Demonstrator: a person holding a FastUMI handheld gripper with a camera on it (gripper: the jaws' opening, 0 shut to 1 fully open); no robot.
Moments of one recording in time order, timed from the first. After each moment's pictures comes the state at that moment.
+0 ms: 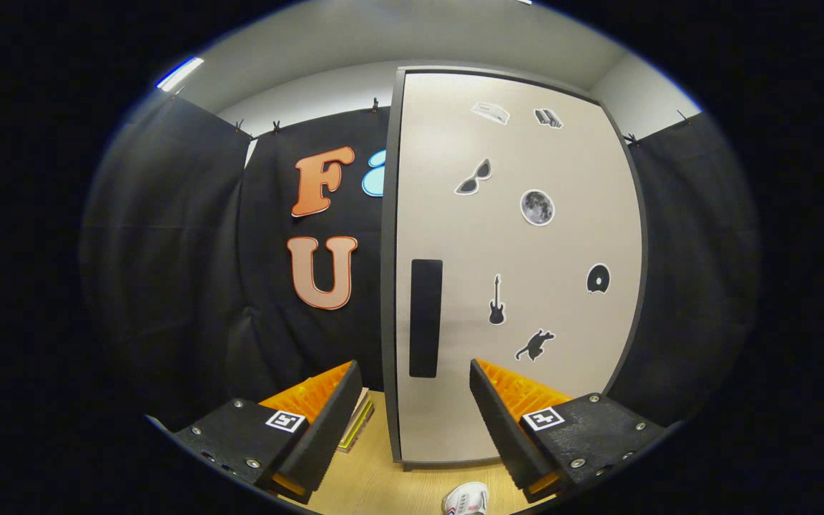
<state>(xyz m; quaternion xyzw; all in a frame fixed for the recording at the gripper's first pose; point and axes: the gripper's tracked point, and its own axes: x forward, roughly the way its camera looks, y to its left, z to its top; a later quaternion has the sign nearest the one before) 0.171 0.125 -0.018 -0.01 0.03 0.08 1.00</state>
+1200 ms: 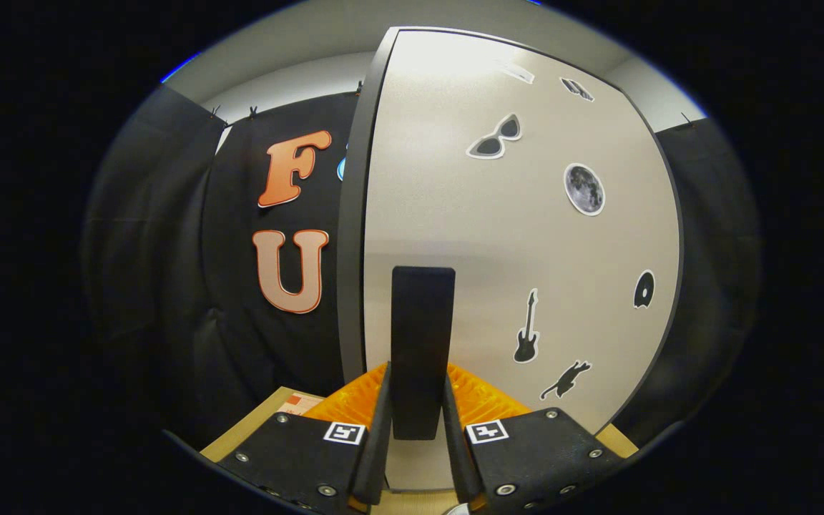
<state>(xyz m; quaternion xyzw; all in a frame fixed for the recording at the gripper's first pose) 0.260 0.132 -0.020 -0.01 0.04 0.04 1.00</state>
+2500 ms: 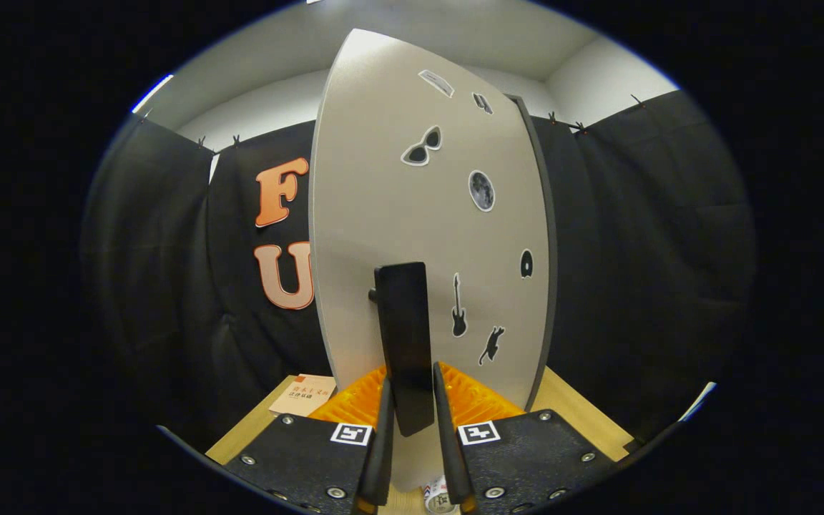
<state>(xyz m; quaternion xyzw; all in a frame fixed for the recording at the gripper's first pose) 0.164 0.063 -0.012 0.03 0.04 0.02 1.00</state>
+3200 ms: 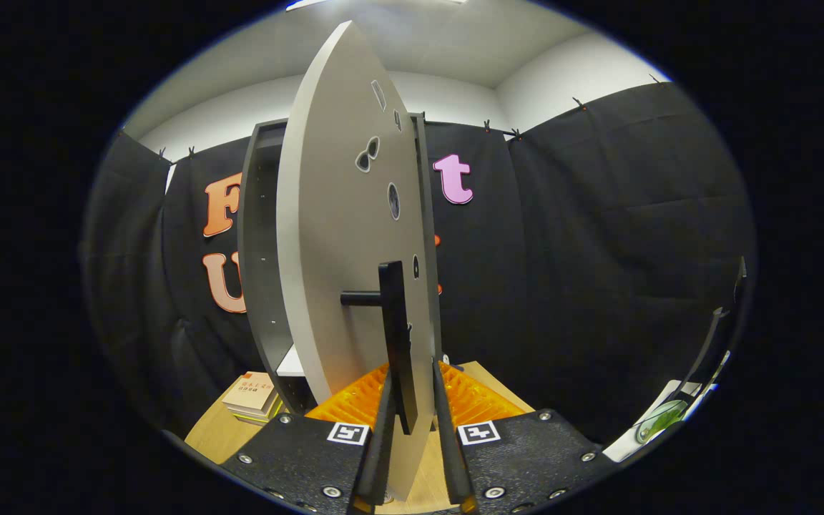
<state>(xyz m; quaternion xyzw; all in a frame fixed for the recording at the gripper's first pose) 0.134 -0.031 -0.014 0.04 0.03 -0.06 1.00</state>
